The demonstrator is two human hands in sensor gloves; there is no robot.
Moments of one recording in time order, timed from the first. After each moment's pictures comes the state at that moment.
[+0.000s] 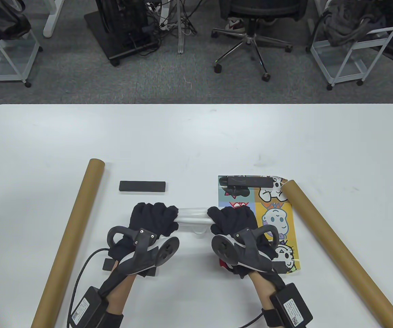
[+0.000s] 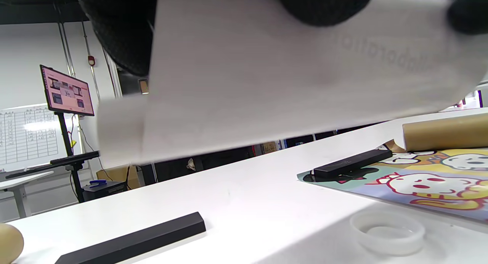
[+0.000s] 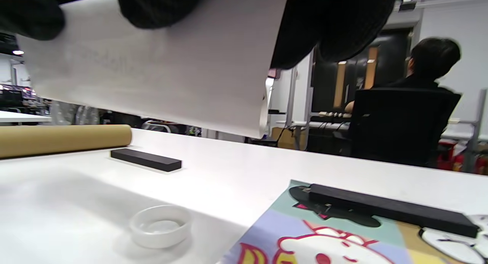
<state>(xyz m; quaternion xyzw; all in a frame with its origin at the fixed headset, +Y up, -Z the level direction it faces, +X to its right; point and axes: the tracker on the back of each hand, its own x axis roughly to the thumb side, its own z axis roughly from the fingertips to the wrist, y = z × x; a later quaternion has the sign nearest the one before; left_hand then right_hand) -0.143 -0.661 -0.200 0.12 -0.20 -0.07 0.97 0.064 -0.674 -0.199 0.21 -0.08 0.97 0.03</state>
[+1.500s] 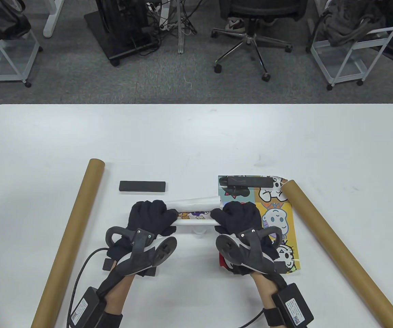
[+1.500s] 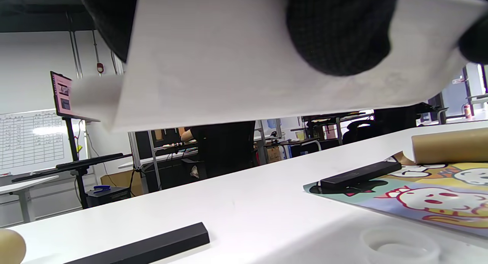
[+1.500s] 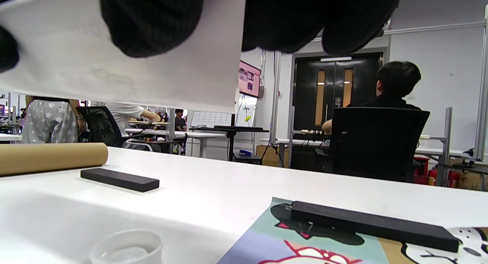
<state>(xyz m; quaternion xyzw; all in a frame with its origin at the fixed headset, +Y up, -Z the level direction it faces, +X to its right) -0.145 -0.662 -0.200 0.14 -0.18 -0.08 0.97 0.072 -0.674 -0.200 0.16 -0.13 0.98 0.03</state>
